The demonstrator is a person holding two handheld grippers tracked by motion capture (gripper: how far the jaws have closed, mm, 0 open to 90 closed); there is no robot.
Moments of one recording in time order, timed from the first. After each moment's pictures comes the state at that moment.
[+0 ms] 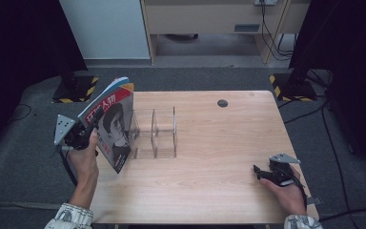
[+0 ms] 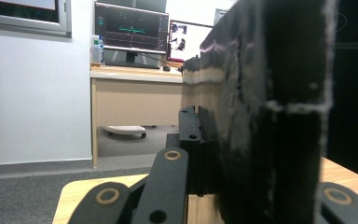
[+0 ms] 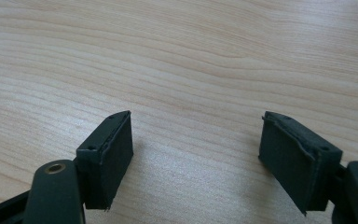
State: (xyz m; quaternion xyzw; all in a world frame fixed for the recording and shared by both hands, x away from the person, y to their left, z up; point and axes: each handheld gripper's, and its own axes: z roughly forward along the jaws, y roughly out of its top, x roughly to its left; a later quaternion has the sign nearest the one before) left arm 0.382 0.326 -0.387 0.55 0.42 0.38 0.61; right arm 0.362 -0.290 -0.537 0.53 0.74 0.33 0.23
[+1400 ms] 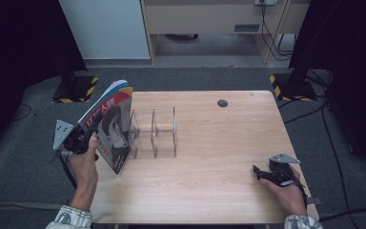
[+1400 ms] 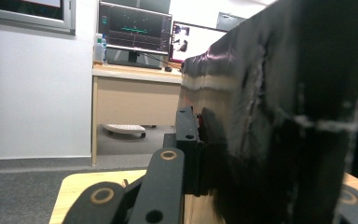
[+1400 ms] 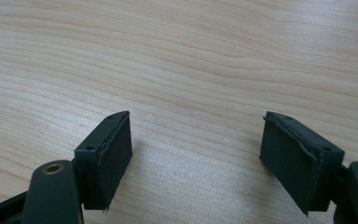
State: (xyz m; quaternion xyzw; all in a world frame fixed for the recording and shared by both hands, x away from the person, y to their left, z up) left arm 0.373 0.328 -0.398 0.54 0.43 0.38 0.62; right arm 0.361 -0.290 -0.537 0.53 0.75 0.33 0.23
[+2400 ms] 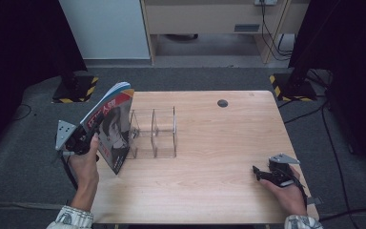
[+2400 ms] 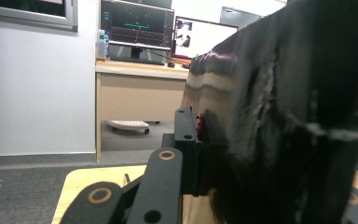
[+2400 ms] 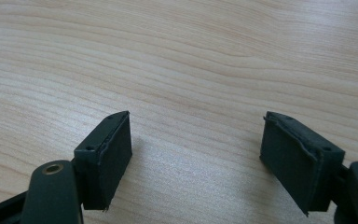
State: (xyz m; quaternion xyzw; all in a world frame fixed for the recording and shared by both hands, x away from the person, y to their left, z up) left arm 0.374 0.324 -0.398 0.54 0.44 0.38 0.61; right arm 0.361 -0.289 -0.537 0.52 0.75 0.34 0.23
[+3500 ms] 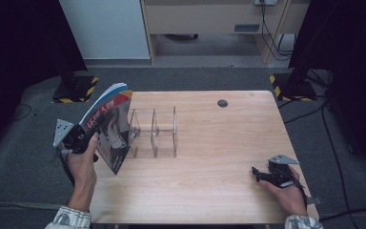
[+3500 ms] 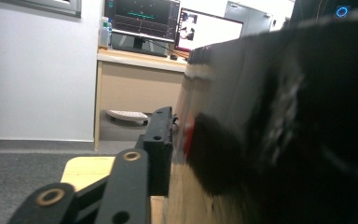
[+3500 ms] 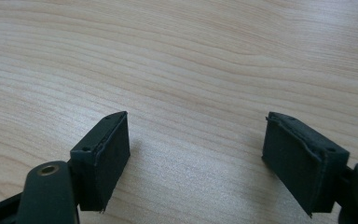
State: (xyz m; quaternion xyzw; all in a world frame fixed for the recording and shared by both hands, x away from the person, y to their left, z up) left arm 0.378 0.333 -0.401 0.54 0.46 0.36 0.60; right arm 0.358 -0.288 -0.537 0.52 0.76 0.34 0.23
